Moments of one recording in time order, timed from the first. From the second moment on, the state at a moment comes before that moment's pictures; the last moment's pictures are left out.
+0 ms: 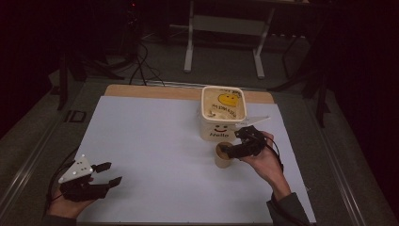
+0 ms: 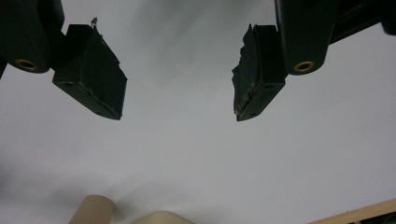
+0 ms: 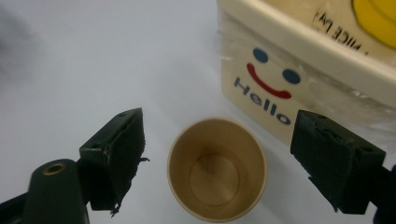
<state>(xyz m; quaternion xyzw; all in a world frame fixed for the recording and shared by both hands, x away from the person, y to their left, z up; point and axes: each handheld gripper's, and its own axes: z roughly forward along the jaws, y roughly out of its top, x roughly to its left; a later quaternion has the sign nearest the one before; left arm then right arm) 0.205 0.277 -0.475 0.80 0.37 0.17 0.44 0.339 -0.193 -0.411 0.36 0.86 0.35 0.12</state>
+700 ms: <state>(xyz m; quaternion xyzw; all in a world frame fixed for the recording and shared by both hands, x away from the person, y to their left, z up) 0.206 0.276 -0.477 0.81 0.37 0.16 0.43 0.359 -0.174 -0.407 0.37 0.90 0.22 0.07</state>
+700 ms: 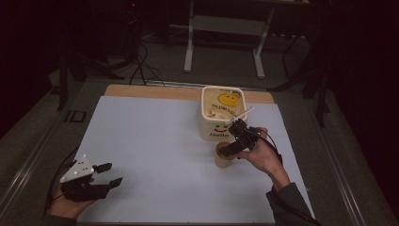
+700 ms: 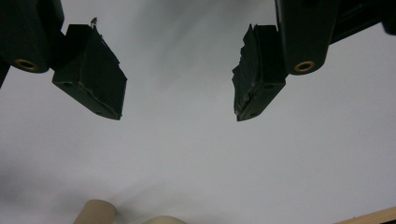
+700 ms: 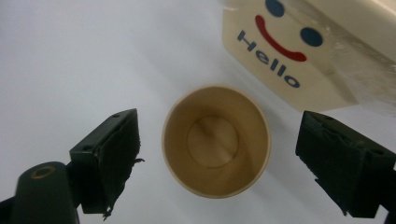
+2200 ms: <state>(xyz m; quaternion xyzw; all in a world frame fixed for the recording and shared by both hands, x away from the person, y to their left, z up) 0.206 0.277 -0.478 0.81 0.37 0.16 0.43 0.386 -0.148 -0.423 0.37 0.92 0.10 0.01</state>
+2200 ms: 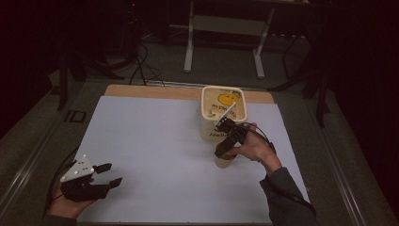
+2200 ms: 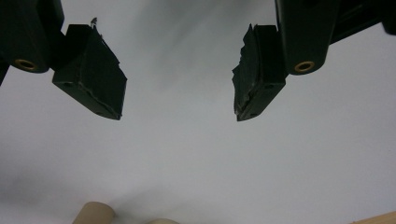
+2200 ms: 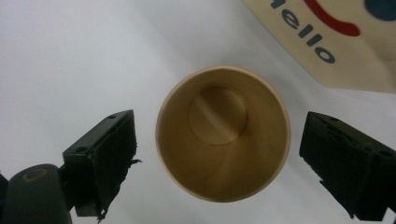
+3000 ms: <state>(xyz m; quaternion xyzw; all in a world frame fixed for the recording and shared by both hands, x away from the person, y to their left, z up) 0.206 0.277 -0.477 0.81 0.37 0.16 0.43 0.388 -0.145 -0.452 0.37 0.93 0.06 0.00</state>
